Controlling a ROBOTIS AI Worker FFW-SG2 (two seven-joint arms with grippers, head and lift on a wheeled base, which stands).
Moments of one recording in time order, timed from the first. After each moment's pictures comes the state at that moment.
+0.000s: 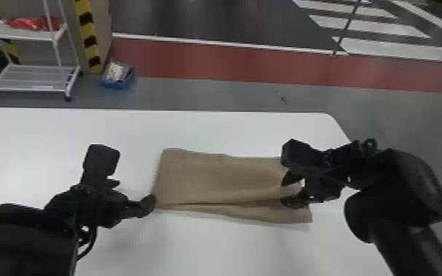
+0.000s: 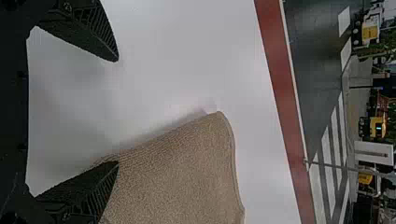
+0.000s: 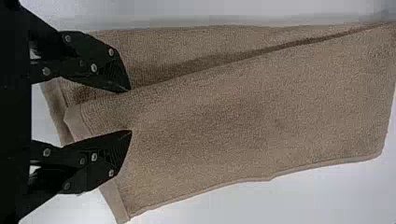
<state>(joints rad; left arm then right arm) 0.00 0.06 -0.18 -1.79 -0.20 0.84 -0.40 -0.11 -0.44 0.14 -1.78 0.89 0.46 1.36</state>
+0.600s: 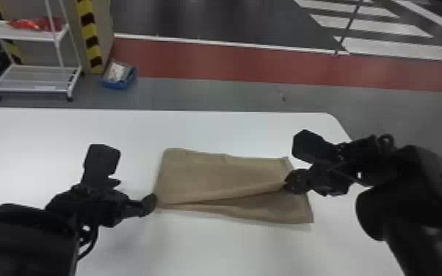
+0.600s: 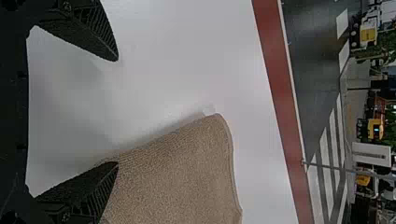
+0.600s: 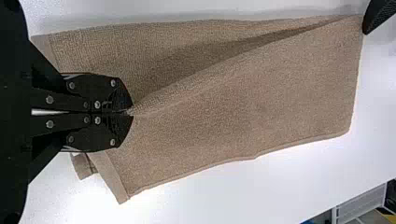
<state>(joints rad) 0.00 0.06 -0.18 -1.81 -0.20 0.84 -0.39 -0.09 -0.44 0.08 -1.85 0.83 0.49 1.36</state>
